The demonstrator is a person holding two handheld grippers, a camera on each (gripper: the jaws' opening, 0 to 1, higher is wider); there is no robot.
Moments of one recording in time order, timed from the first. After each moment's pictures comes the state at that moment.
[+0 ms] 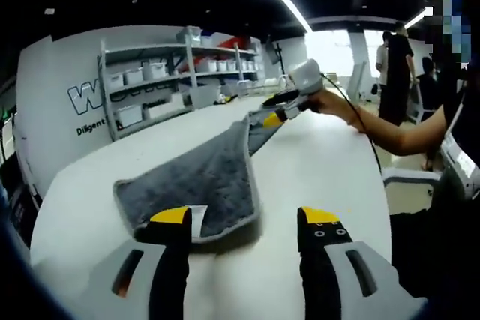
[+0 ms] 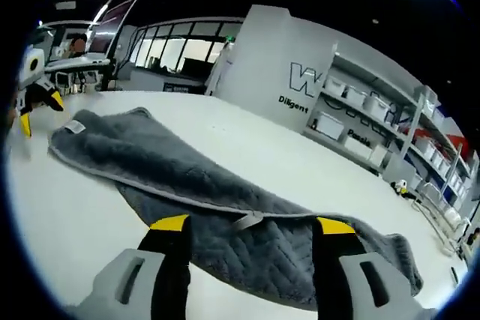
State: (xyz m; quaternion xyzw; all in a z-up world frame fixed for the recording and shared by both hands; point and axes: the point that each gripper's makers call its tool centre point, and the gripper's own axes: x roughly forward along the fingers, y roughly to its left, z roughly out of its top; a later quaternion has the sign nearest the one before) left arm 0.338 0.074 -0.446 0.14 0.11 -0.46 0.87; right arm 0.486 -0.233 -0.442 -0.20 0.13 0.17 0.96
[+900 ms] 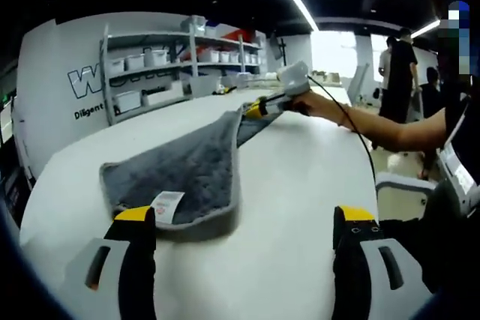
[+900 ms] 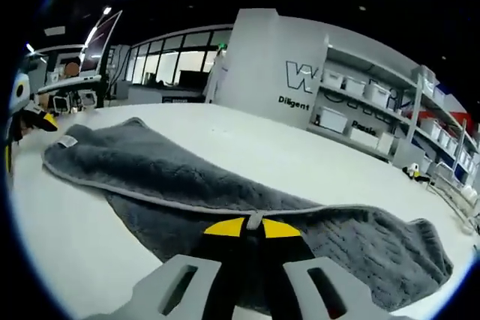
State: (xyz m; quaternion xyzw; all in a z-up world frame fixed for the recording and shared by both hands) left arm 0.325 0.061 -0.464 0.12 0.15 -0.46 0.87; right arm 0.508 -0.231 -0.462 -0.14 0.13 0.18 0.96
